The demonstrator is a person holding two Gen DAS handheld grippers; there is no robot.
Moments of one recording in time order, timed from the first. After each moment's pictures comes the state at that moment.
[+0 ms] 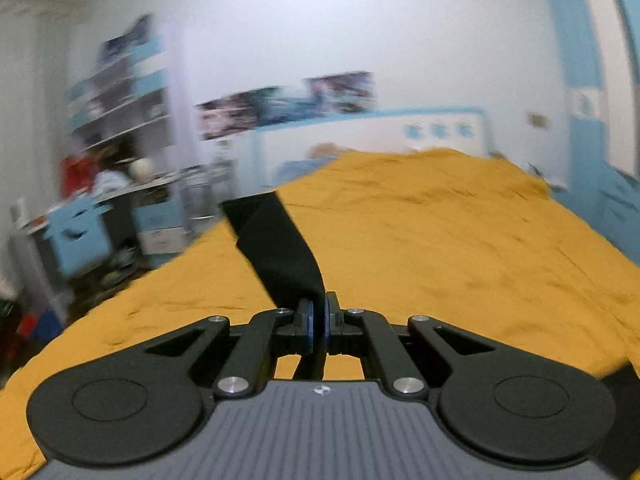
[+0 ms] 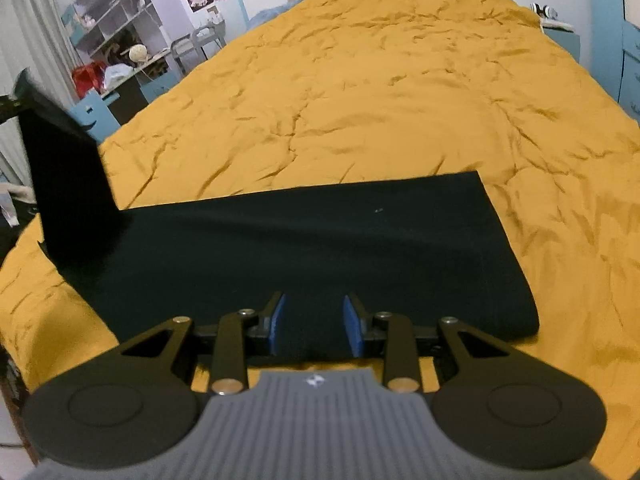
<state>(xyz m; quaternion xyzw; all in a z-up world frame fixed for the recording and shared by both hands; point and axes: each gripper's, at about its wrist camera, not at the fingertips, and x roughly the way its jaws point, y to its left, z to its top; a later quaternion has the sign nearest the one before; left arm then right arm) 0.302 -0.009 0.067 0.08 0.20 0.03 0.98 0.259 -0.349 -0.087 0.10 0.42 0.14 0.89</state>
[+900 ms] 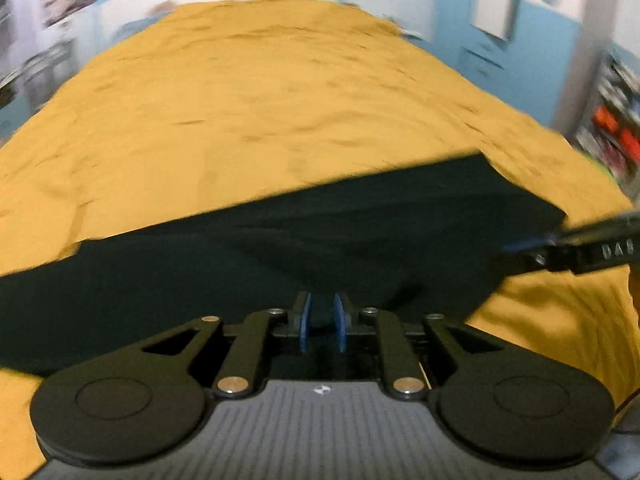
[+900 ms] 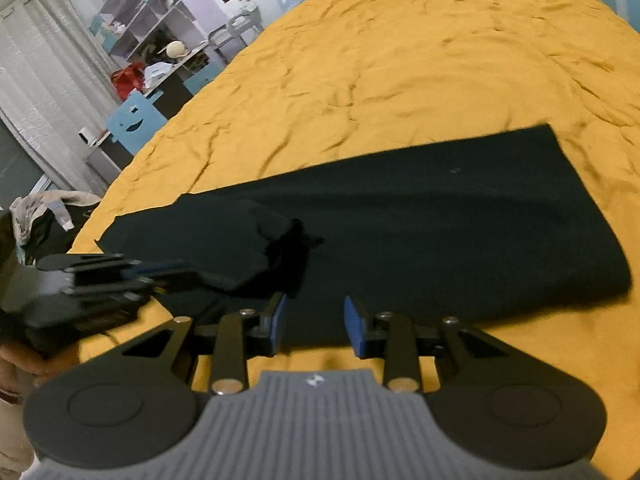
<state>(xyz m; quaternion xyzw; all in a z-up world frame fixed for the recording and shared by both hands) 0.236 -0.024 -0.061 0.07 0.41 -0.16 0.90 0.272 -0.313 -0.098 0.17 0.44 0.22 0.85</state>
